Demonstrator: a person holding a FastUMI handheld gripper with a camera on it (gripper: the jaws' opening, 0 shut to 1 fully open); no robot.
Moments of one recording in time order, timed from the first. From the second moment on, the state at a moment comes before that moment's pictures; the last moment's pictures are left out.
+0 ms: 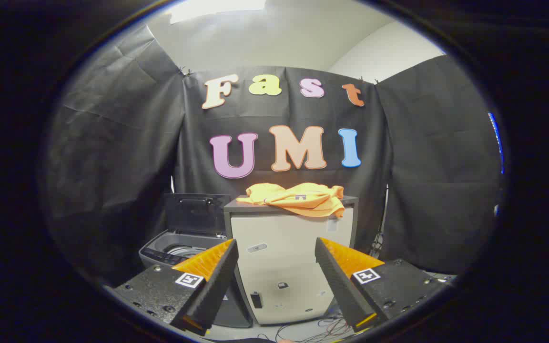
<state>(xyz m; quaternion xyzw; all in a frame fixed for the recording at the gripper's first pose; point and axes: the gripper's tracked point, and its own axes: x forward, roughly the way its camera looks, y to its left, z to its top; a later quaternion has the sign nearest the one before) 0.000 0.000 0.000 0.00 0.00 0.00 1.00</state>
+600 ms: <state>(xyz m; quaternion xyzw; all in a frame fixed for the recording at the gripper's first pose) 0.009 0.012 -0.008 0.00 0.01 0.00 1.00</state>
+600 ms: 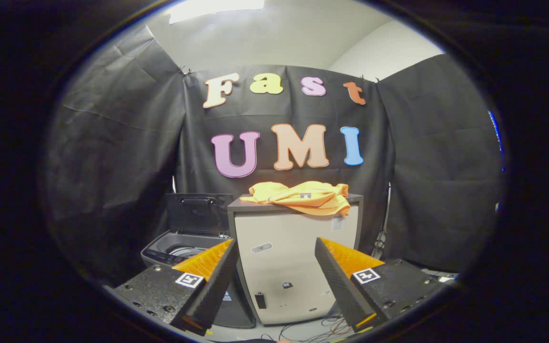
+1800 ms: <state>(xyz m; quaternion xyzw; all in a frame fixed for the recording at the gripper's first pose) 0.142 0.053 0.067 -0.01 0.04 0.03 1.00</state>
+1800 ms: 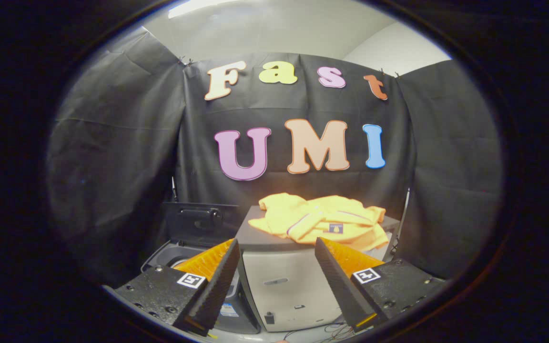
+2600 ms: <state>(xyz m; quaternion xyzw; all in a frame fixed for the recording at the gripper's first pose) 0.351 -0.014 0.048 -0.04 0.20 -0.04 0.98</state>
